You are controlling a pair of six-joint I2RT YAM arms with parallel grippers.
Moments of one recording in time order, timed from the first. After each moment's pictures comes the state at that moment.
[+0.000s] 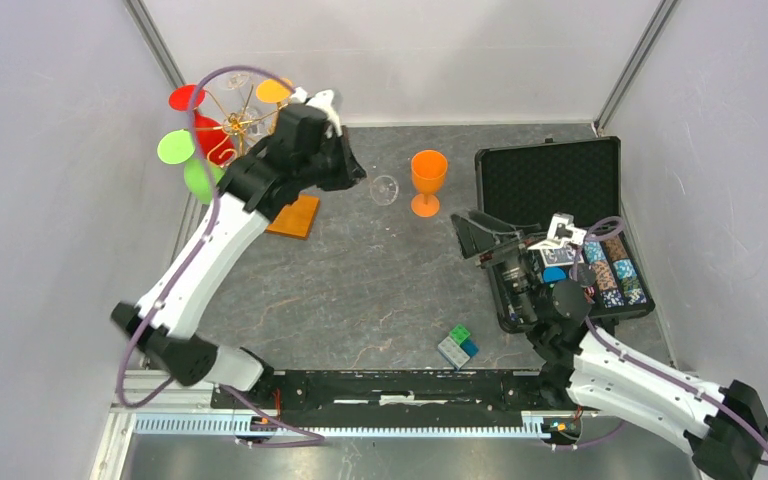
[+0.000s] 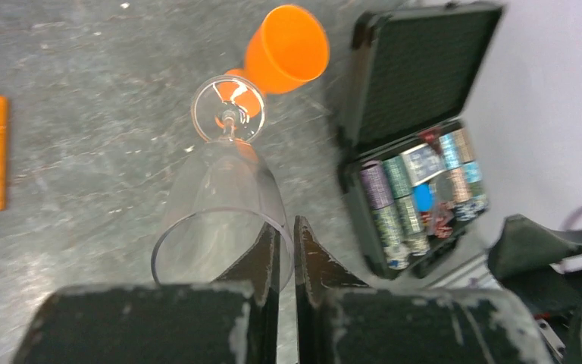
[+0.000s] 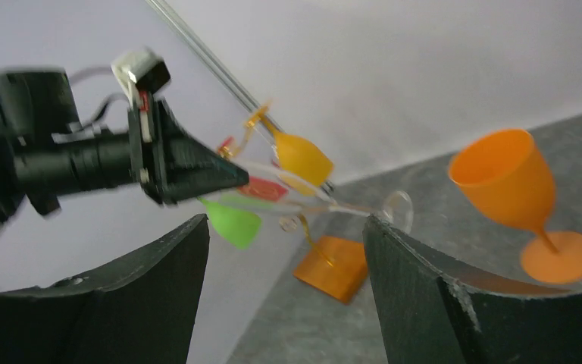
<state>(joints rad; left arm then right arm) -0.56 1.37 1.62 -0.78 0.00 -0.54 0.87 0.73 0.38 0.83 0.42 0.62</state>
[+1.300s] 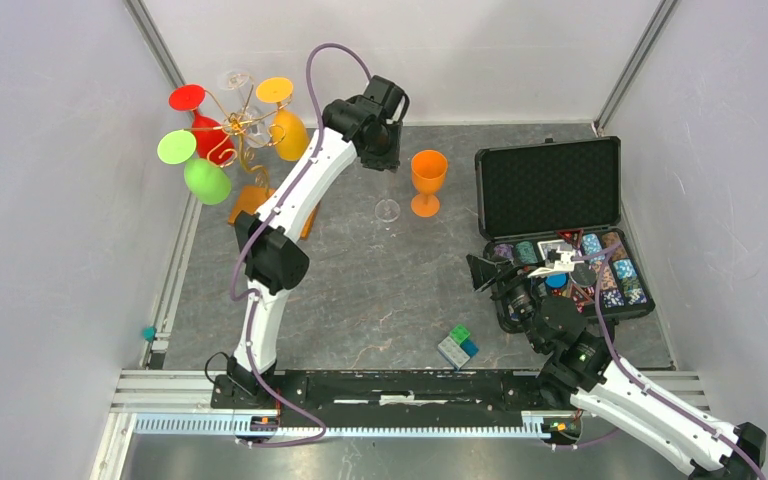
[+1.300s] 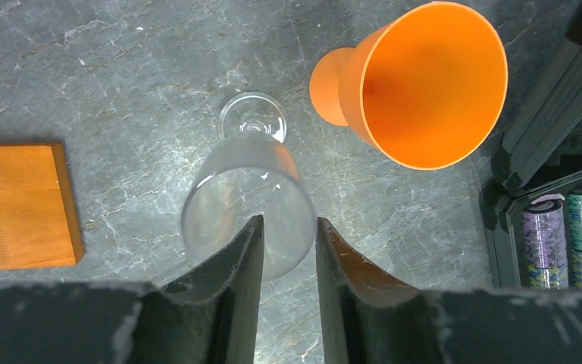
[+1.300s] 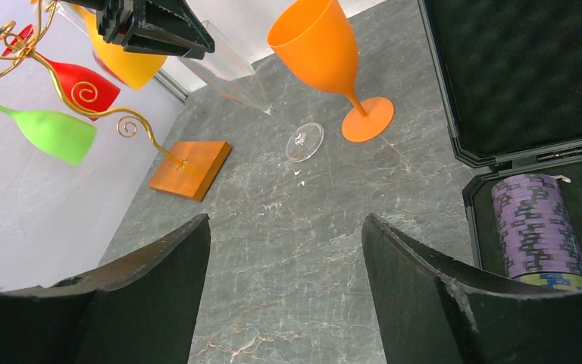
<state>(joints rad) -0.58 2.19 2.42 -1.18 -0.11 -0.36 0.87 0.35 0.21 0.15 0.55 0.61</state>
